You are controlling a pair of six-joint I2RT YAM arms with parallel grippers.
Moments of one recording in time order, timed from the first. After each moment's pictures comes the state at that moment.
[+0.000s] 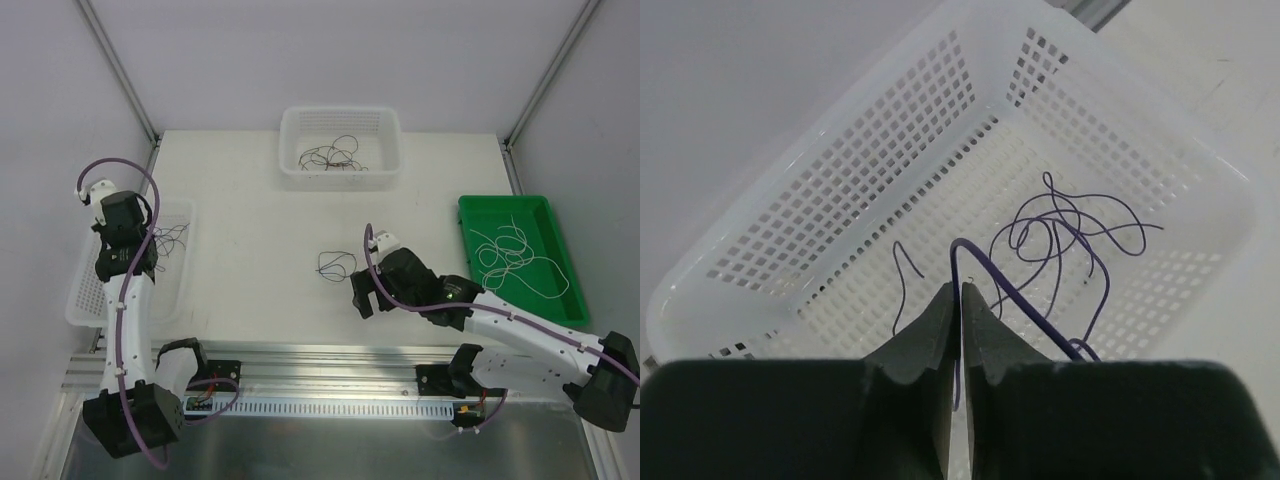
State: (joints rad) left arm 0.26 0.92 0.91 -0.56 -0.47 -0.21; right arm 0.98 0.98 0.71 -0.52 0.18 0.39
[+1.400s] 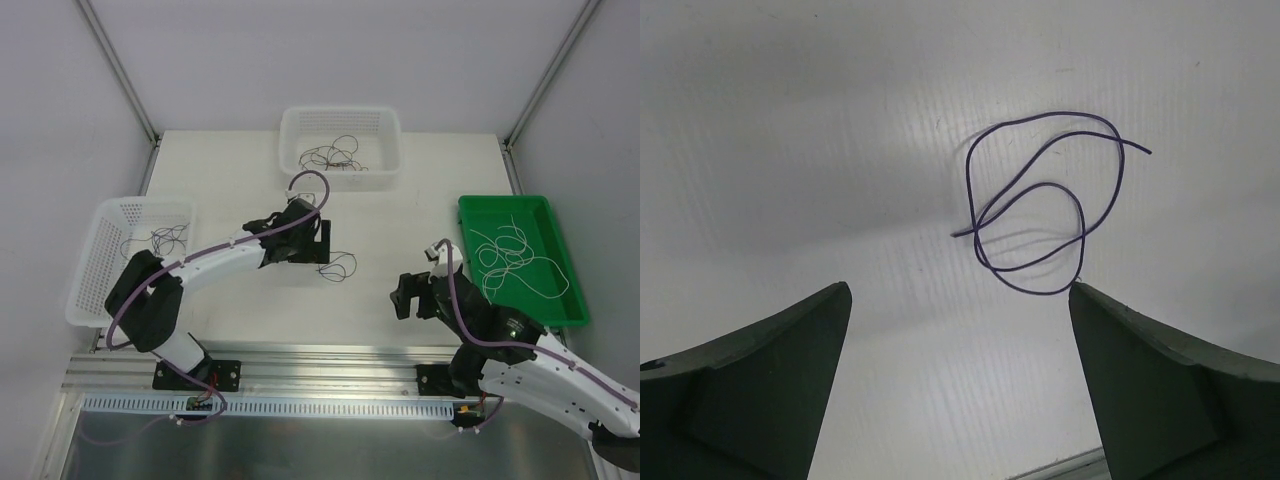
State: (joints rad) left arm -0.74 1.51 1.02 -0.41 -0.13 -0.59; right arm 0.98 0.52 0.61 -0.73 0.44 0.50
